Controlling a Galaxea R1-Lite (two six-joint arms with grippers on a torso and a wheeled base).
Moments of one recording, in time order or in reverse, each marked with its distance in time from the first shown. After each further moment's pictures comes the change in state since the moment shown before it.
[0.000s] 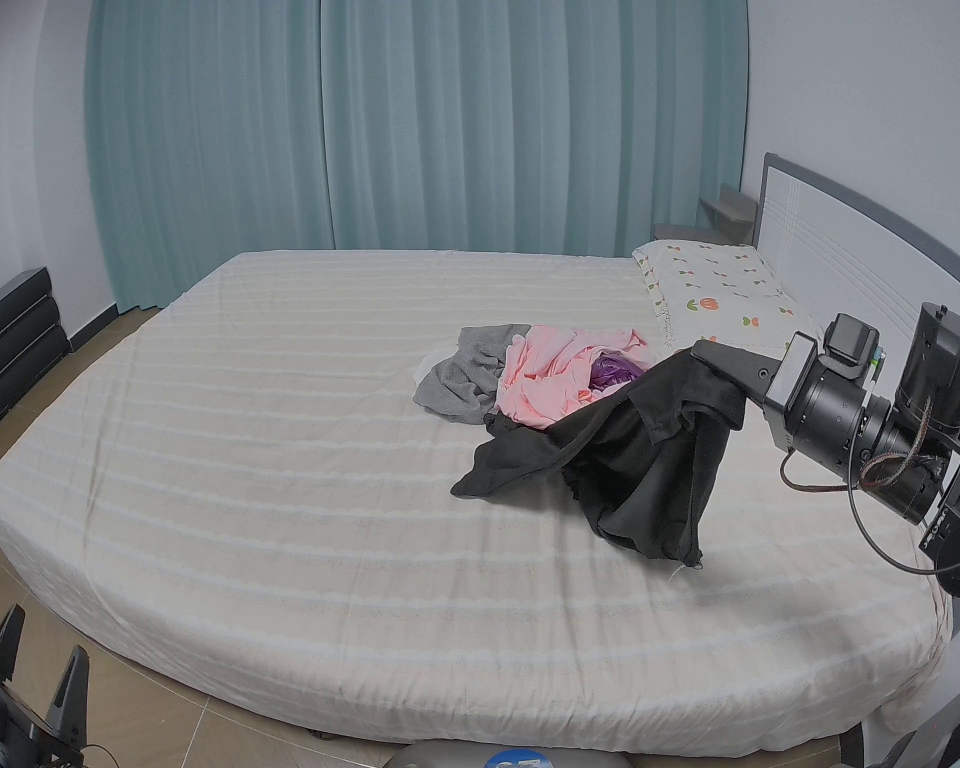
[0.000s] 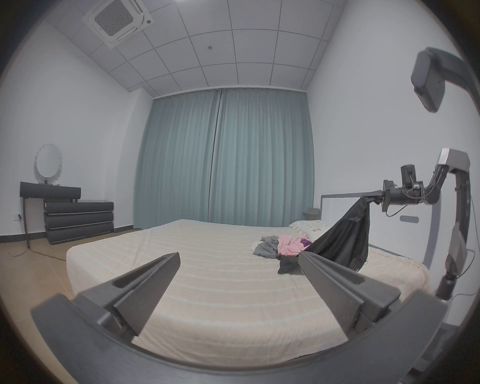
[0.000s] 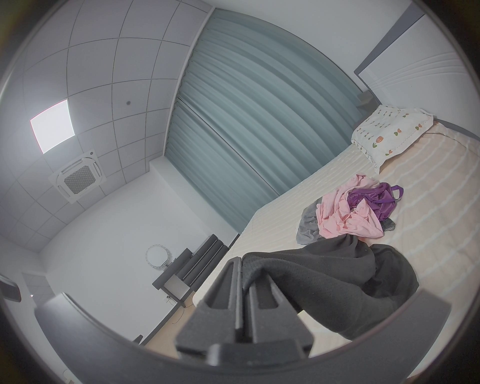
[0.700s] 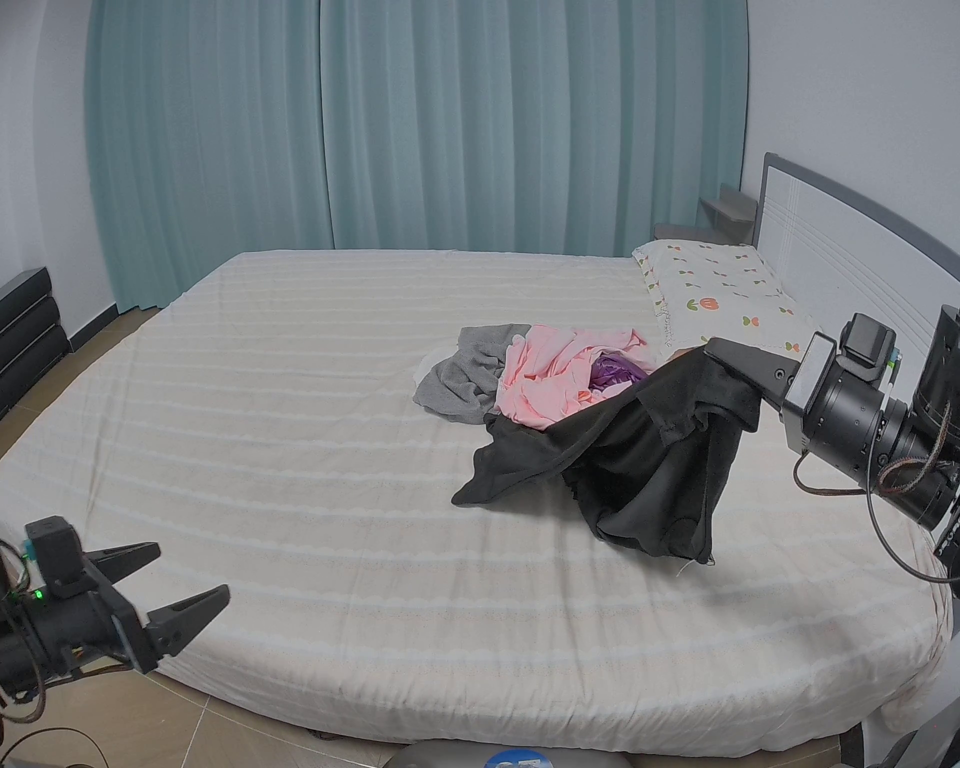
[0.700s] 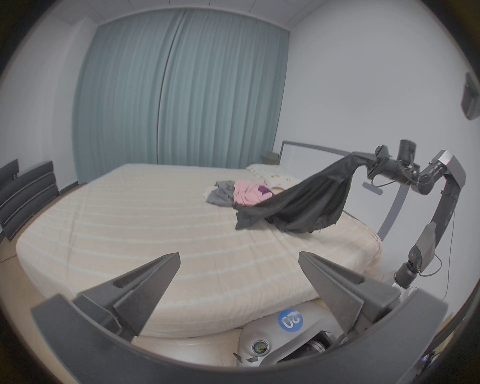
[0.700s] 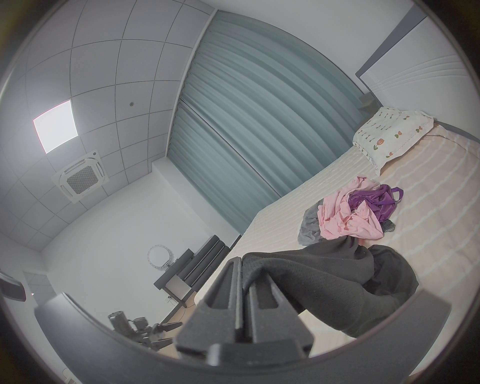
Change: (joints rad) left arm -0.160 0.895 -0.131 -0.316 -0.204 0.021; right arm 0.006 -0.049 0.023 0.011 -0.002 -0.003
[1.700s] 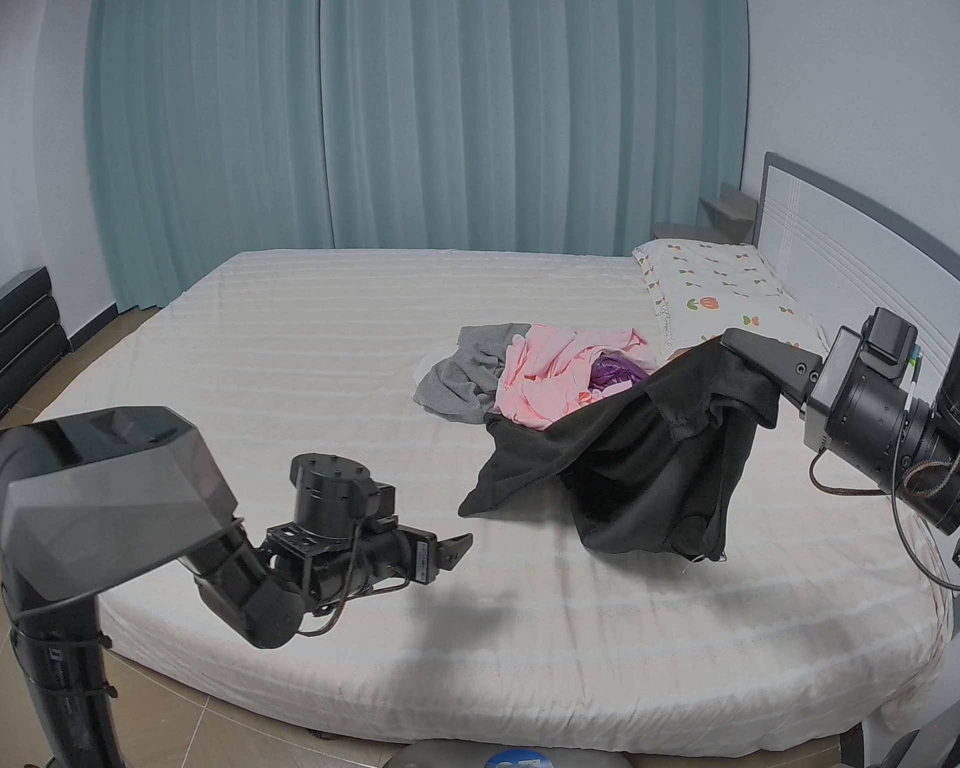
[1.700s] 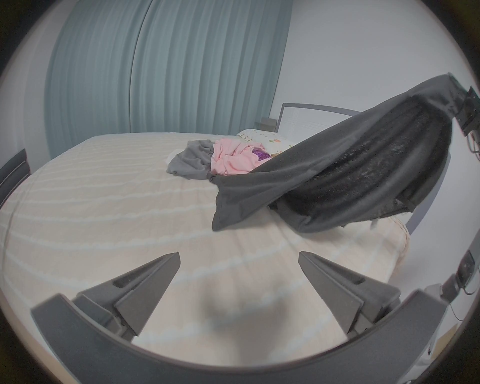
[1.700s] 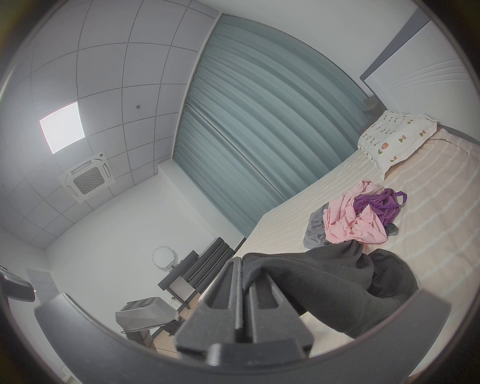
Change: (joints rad) left arm -0.331 1.229 -0.506 -0.581 0.233 -0.118; right arm 0.014 -0.062 0.014 0.011 -0.003 -0.003
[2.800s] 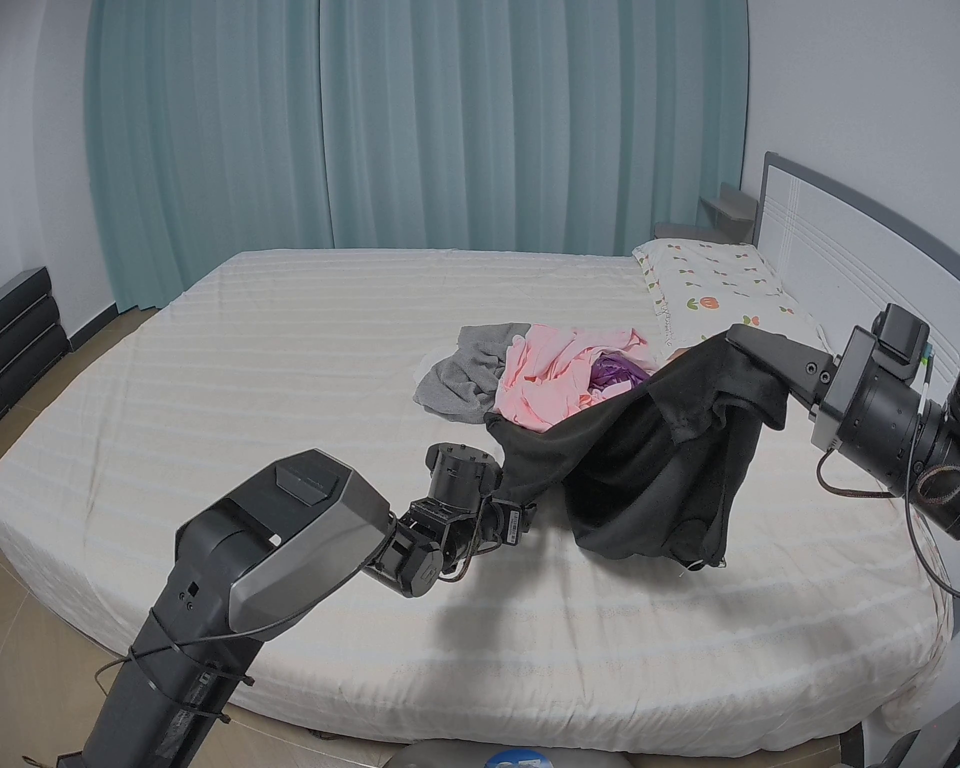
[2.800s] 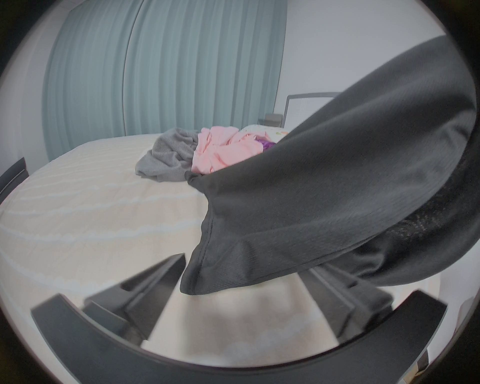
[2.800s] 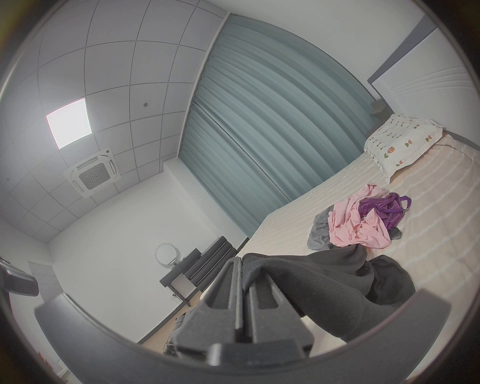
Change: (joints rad) left arm -0.067 0.492 -0.842 0.341 0.121 0.004; right arm 0.027 -0.036 0.005 0.009 -0.002 -0.028
